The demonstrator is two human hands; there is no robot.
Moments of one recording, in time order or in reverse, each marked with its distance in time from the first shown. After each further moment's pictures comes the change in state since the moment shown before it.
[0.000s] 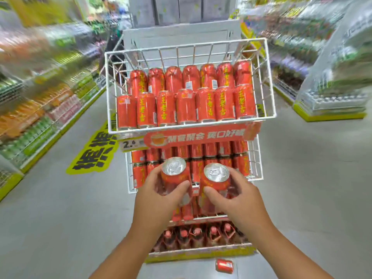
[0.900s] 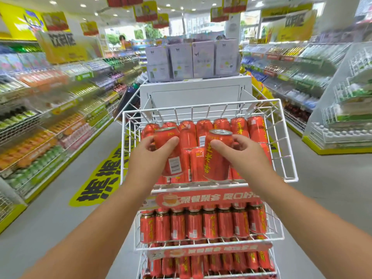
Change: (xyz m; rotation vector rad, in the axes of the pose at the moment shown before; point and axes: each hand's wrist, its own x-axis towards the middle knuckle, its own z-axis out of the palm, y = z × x) left_hand 0.198 0.145 -0.029 0.063 0.131 -0.014; right_hand 0.210 -0.136 -0.014 0.105 0.050 -0.020
